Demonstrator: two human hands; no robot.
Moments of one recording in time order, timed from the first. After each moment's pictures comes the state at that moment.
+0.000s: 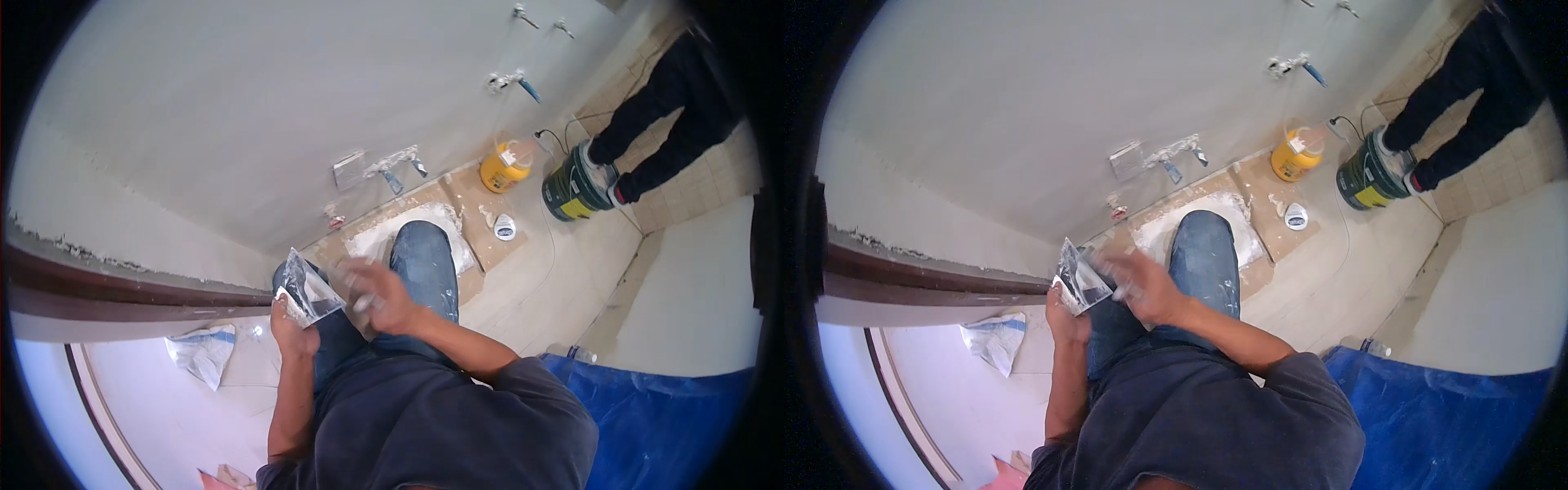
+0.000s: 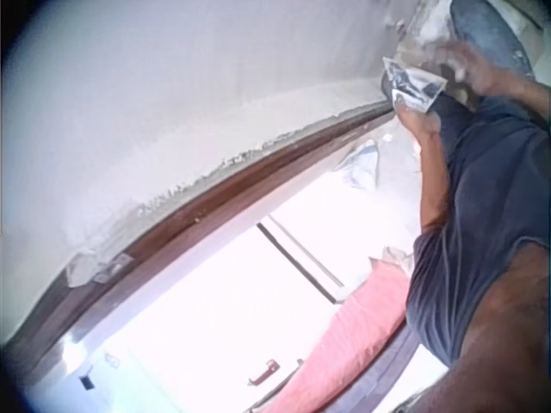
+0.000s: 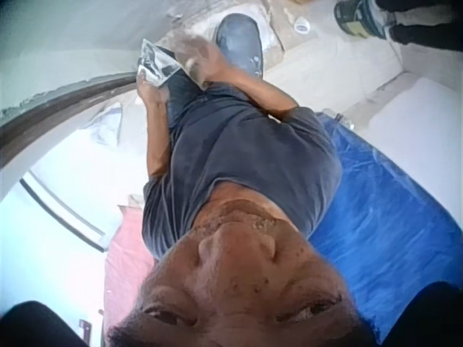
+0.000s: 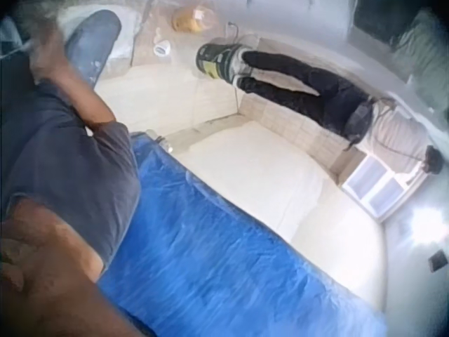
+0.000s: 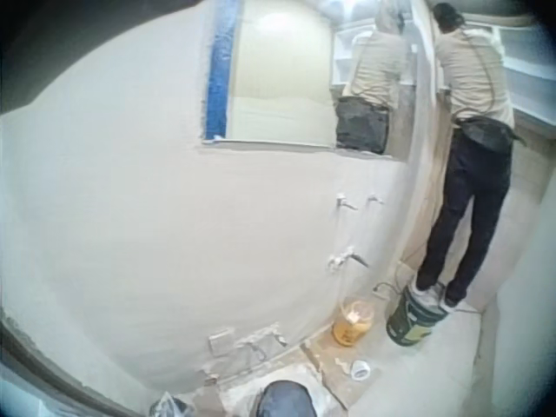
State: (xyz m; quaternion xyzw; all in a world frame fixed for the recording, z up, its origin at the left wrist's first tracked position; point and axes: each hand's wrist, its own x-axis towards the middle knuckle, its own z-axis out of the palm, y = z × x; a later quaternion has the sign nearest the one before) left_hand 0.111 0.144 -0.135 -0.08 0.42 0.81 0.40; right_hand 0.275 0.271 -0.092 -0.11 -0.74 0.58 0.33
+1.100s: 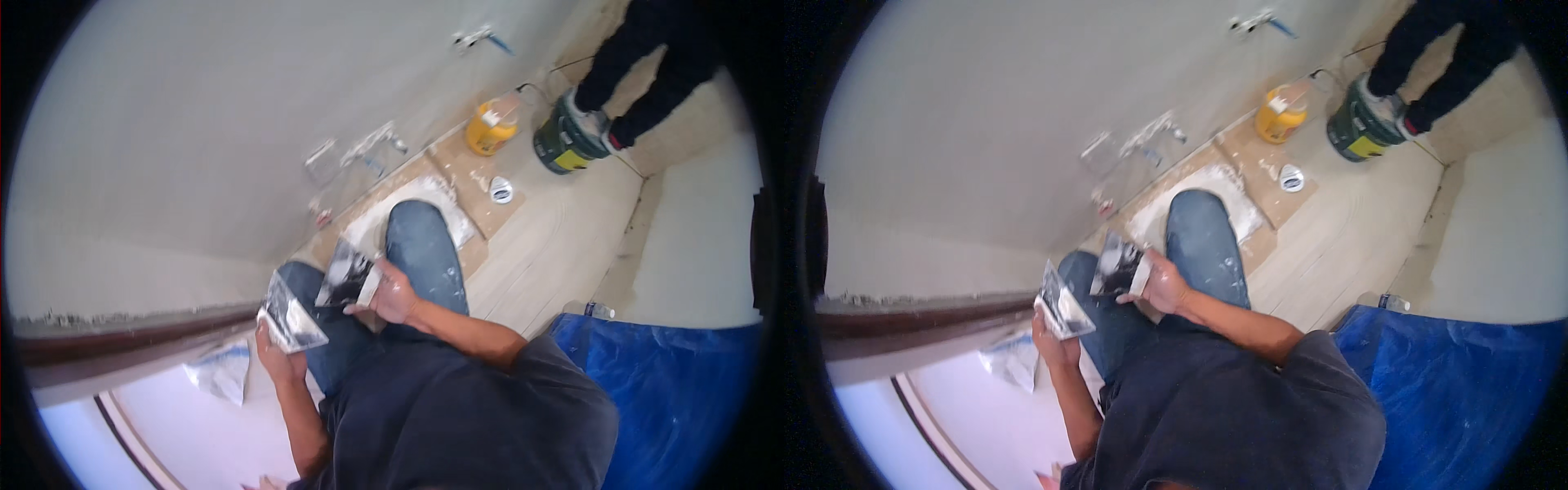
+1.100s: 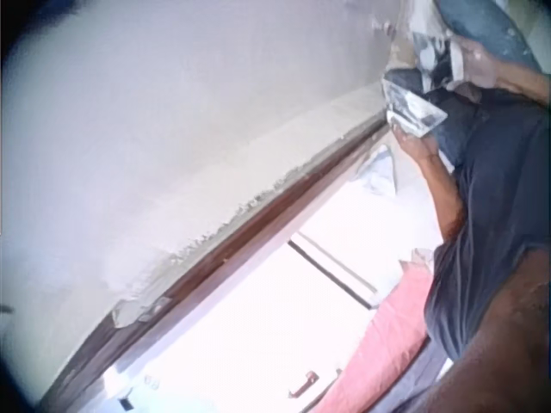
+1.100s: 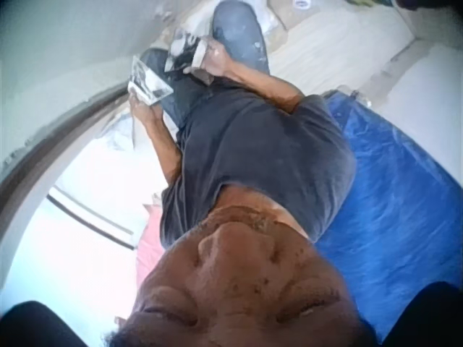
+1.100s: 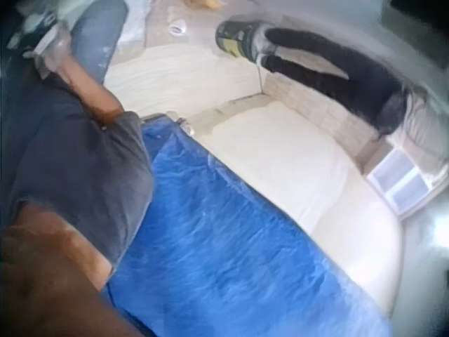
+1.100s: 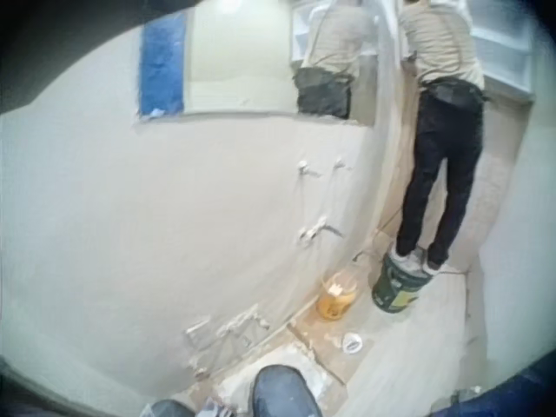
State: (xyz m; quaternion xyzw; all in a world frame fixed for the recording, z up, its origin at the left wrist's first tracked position) left_hand 0.089 0.111 -0.136 -0.03 0.46 0.78 0.43; right_hand 0.289 0.273 -0.176 -0.14 -0.14 0.95 0.23
